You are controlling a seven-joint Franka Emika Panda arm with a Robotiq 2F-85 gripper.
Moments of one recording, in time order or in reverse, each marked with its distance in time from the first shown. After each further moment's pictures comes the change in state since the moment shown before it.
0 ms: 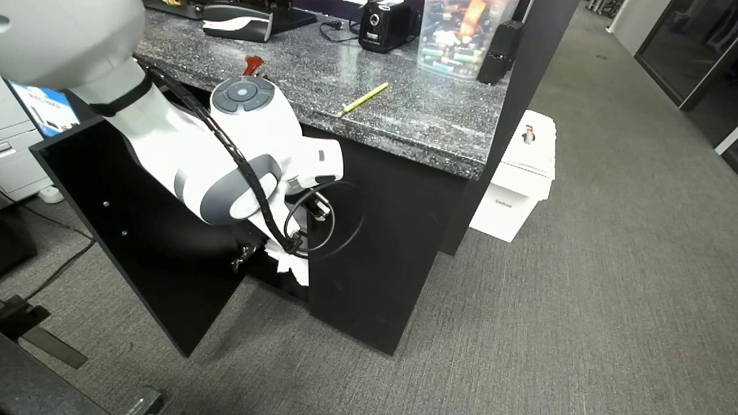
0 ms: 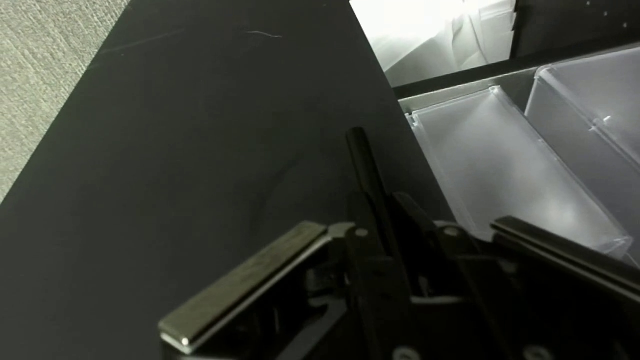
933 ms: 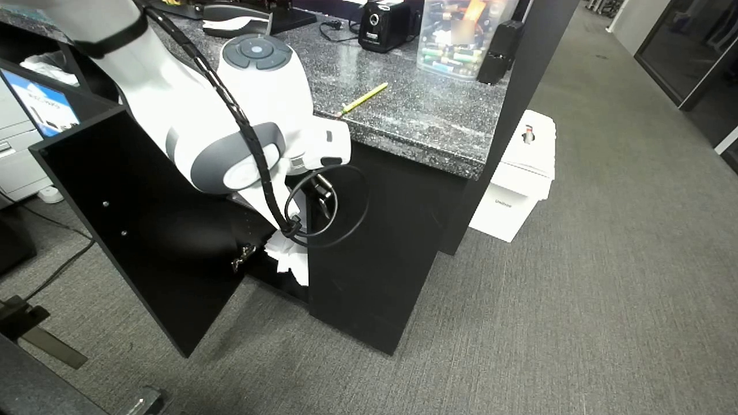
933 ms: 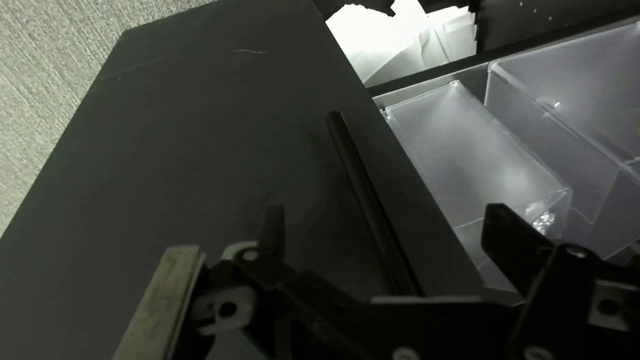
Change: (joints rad) arm -0.067 -0.126 0.069 -0.099 0.060 -0.092 -0.063
